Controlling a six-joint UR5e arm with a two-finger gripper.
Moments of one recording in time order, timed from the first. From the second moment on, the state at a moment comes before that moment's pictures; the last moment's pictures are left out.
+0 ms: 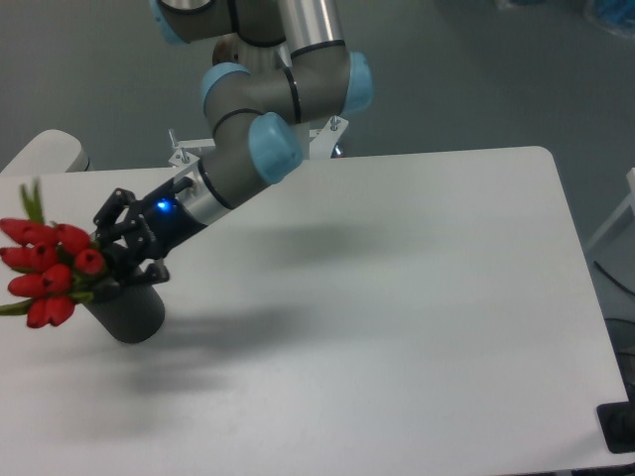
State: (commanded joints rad) arm 2.33 -1.80 -1.98 -0.78 0.48 1.24
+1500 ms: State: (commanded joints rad) arm 2.57 -2.02 -1.68 -0.80 0.73 1.22
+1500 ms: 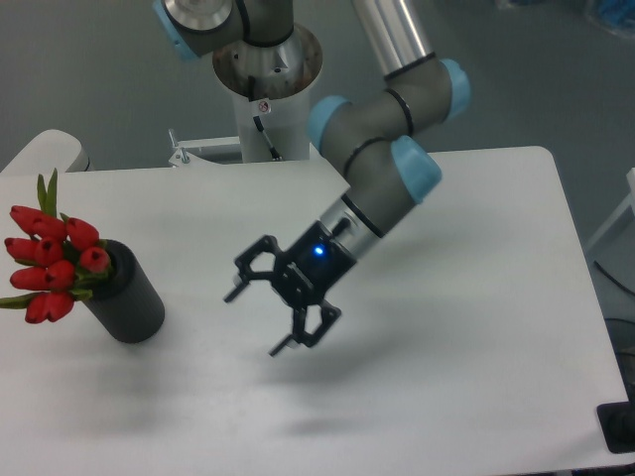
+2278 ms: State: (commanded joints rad) arm 2.54 -2.11 -1.45 -1.04 1.16 1.23
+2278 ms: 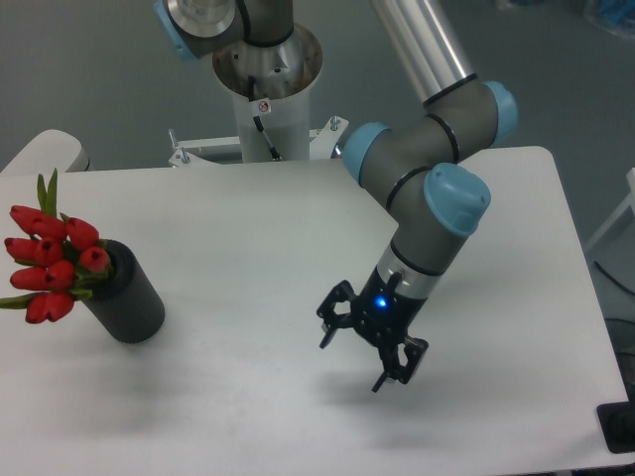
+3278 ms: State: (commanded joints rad) arm 2.46 -2.16 -1.37 -1.19 1.54 1.45
